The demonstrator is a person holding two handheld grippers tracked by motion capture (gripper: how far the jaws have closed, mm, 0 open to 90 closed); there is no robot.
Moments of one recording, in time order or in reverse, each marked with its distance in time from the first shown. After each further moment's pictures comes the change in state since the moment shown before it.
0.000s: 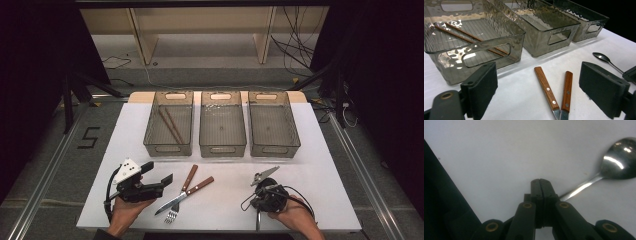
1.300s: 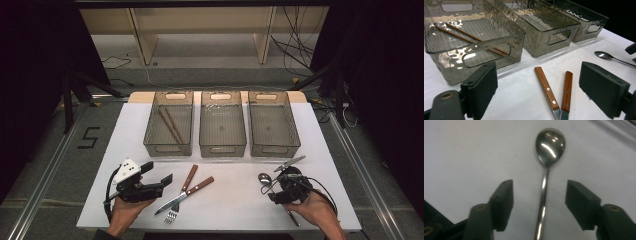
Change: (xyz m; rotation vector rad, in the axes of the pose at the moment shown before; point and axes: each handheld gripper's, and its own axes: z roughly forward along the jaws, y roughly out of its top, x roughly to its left) left arm 0.000 0.000 -0.001 -0.004 0.001 -0.001; right arm -0.037 -0.013 -0.039 0.008 -0.173 0.196
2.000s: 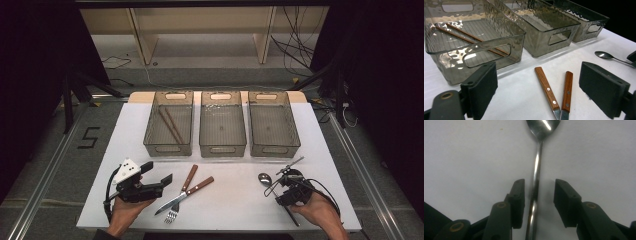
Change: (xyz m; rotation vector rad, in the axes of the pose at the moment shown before) left arm 0.000 0.000 0.000 0.003 0.003 0.005; right arm -0.006 -0.006 0.011 0.143 -0.003 0.038
